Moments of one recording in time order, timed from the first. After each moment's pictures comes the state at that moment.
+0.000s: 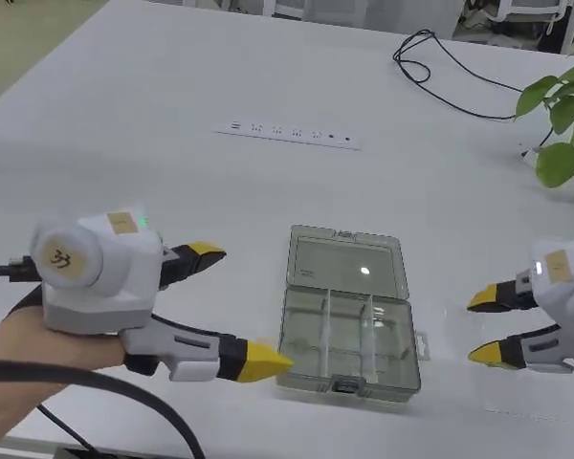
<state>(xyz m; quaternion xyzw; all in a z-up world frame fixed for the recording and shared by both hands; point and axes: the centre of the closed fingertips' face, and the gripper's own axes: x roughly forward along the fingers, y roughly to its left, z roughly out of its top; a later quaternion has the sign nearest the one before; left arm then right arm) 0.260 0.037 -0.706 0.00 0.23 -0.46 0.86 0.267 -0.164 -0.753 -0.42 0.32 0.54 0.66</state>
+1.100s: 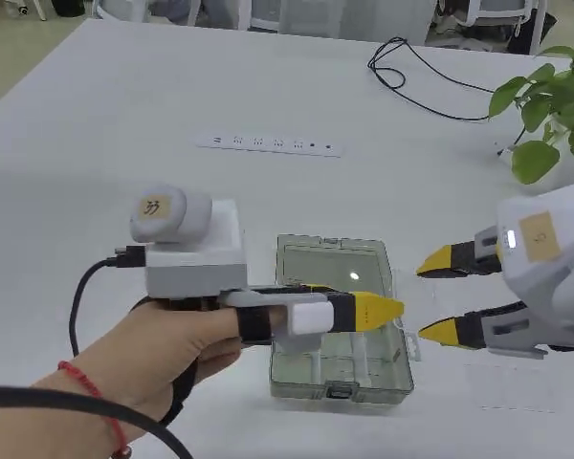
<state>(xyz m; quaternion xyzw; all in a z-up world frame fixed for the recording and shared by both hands) 0.249 -0.068 -0.668 -0.29 0.31 -0.49 0.76 0.247 -0.098 -0.678 -0.46 0.24 0.54 0.67</state>
